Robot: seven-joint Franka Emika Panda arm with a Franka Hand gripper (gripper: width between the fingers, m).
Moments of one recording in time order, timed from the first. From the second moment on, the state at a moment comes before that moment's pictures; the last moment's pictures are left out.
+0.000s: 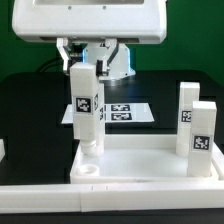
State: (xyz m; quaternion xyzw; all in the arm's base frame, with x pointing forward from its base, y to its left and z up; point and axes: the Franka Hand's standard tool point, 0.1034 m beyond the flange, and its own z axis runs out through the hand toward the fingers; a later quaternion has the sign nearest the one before) arm 0.618 -0.050 0.171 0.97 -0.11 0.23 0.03
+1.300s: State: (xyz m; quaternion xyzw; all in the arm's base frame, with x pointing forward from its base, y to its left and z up) arm 0.622 -0.050 0.135 0.97 -0.10 0.22 0.05
